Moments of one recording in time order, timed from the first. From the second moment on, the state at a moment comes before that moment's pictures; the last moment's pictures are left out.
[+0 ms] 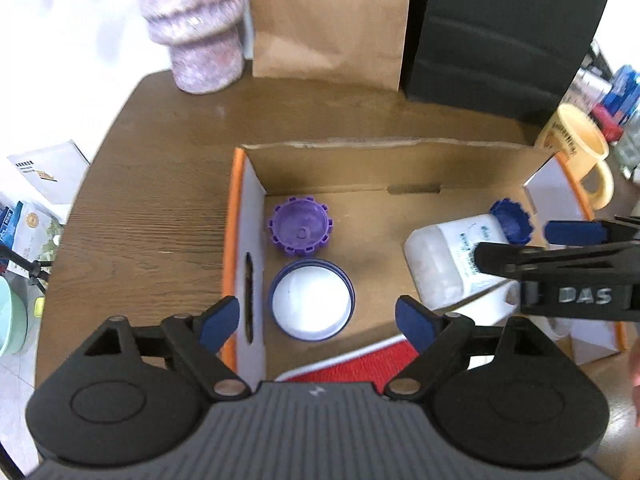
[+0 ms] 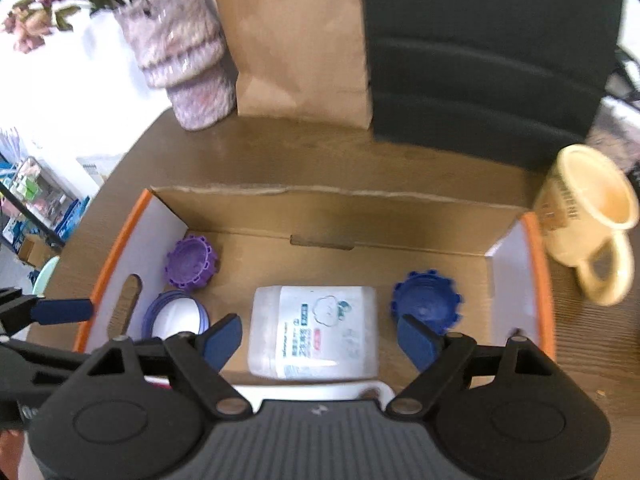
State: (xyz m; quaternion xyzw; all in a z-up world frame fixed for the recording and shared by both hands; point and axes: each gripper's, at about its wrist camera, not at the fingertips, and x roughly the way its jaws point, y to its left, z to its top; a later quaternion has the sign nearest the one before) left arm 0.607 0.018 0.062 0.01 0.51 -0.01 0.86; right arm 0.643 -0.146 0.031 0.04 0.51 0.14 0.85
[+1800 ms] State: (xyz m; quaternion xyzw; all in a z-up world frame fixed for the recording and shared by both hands) left arm 0.044 0.008 0.018 0.03 0.08 -0.03 1.00; right arm 0.063 -0.197 -0.001 0.07 0.12 0.15 0.98
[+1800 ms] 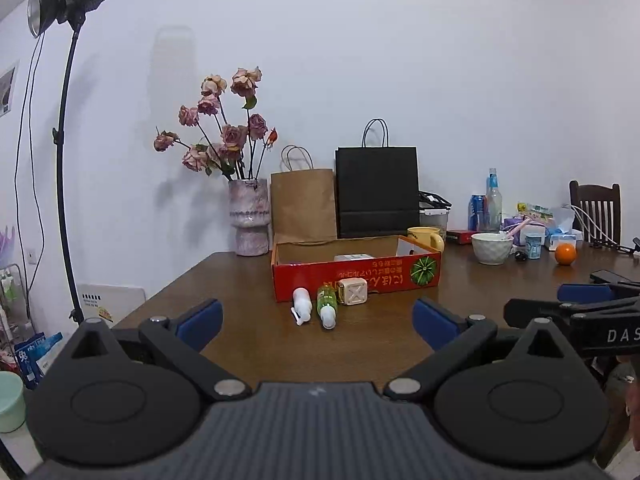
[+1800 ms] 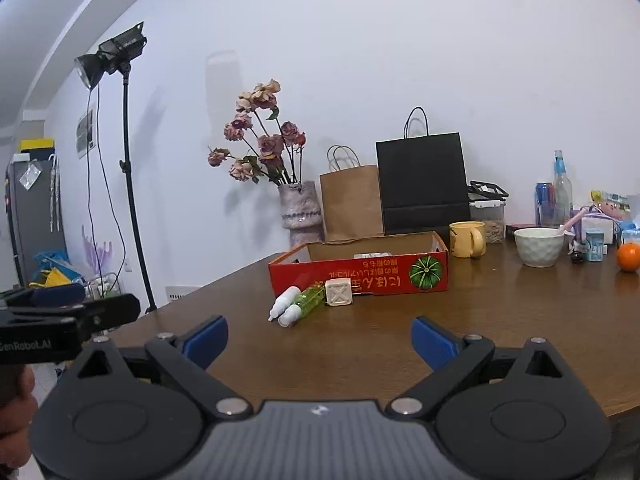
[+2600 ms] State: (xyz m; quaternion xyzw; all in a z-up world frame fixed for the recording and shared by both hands) left arm 0.161 0.039 0.008 0.00 0.15 0.02 0.99; right arm 0.182 -0.172 -0.011 0.06 0.20 0.16 0.97
